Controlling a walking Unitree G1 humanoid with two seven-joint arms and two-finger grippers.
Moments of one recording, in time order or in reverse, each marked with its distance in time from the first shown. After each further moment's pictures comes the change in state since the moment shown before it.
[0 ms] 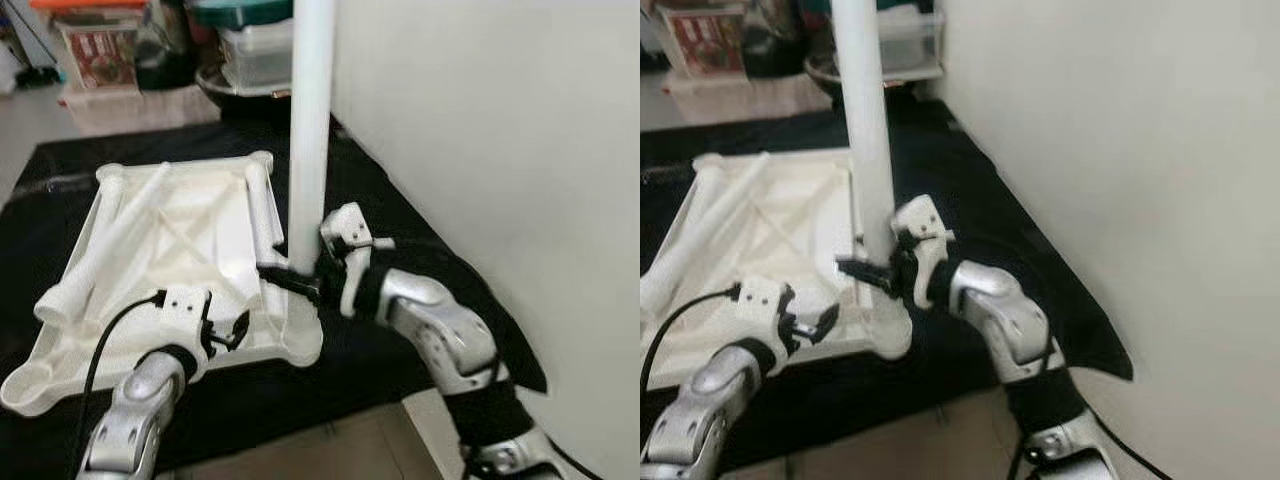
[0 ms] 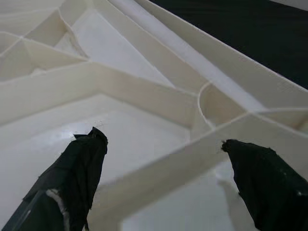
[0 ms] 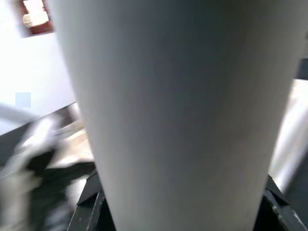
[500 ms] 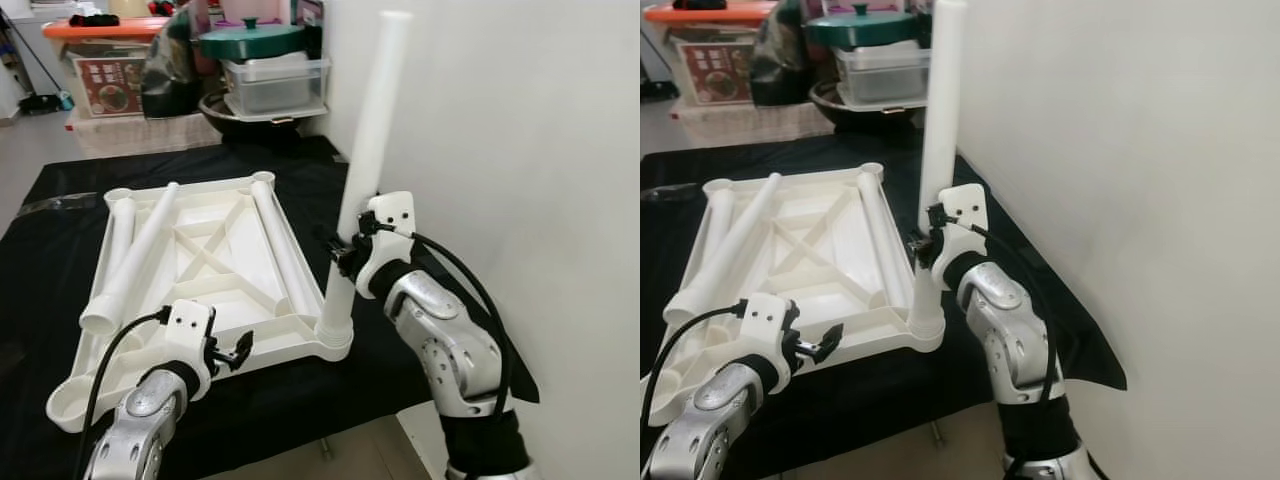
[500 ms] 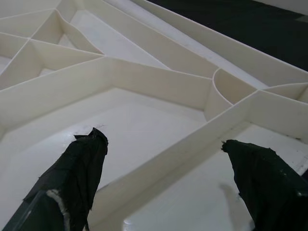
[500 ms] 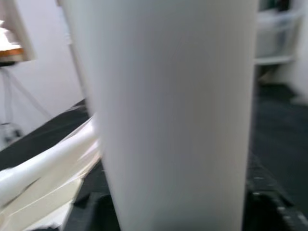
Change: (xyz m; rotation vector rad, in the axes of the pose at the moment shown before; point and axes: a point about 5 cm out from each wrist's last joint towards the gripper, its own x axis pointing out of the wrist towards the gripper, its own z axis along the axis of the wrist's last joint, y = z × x) left arm 0.002 -0.003 -0.001 -0.002 0.012 -0.017; right arm -0.009 0.010 0.012 0.024 -0.122 -0.272
